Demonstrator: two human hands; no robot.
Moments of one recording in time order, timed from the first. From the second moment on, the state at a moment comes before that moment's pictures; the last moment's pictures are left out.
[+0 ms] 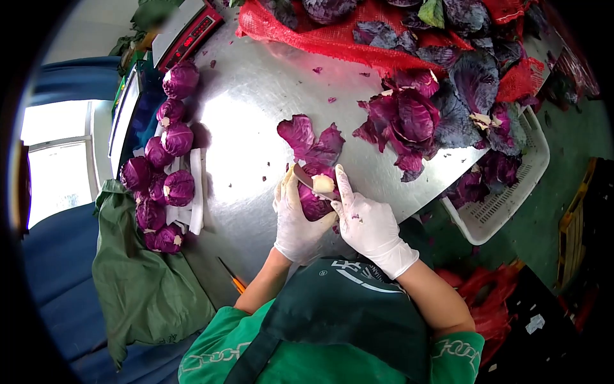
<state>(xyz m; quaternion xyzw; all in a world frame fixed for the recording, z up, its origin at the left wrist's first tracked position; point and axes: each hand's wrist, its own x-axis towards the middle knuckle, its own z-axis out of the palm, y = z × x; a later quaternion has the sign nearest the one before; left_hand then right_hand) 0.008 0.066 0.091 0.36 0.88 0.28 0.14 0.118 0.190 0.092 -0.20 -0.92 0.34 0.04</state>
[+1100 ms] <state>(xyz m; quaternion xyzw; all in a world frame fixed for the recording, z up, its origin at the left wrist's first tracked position) 0.019 0.016 0.076 0.34 0.84 0.38 0.20 0.099 0.284 0.048 -0.36 -0.83 0.40 0.13</state>
